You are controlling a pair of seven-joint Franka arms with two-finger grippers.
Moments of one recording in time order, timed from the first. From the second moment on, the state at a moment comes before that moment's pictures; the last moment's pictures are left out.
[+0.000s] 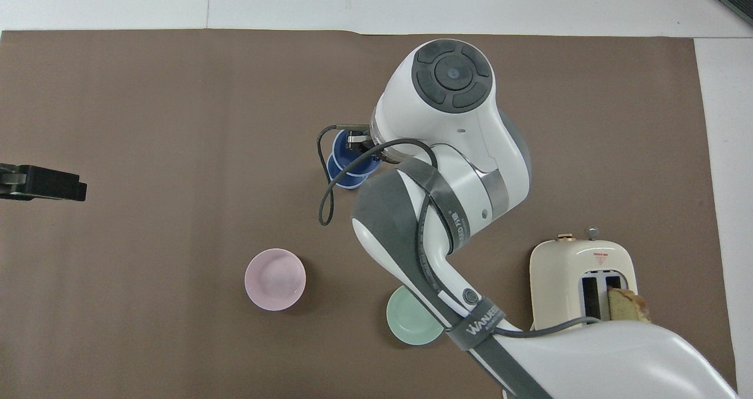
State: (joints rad) left arm -0.08 -0.11 -0.01 -1.58 -0.03 1.50 0.01; right arm 0.41 0.50 0.18 -1.31 0.02 1.91 0.62
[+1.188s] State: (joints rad) left arm -0.08 -0.11 -0.01 -1.58 -0.03 1.49 0.01; right arm 0.41 0.54 0.18 -1.31 0.01 1.92 0.62
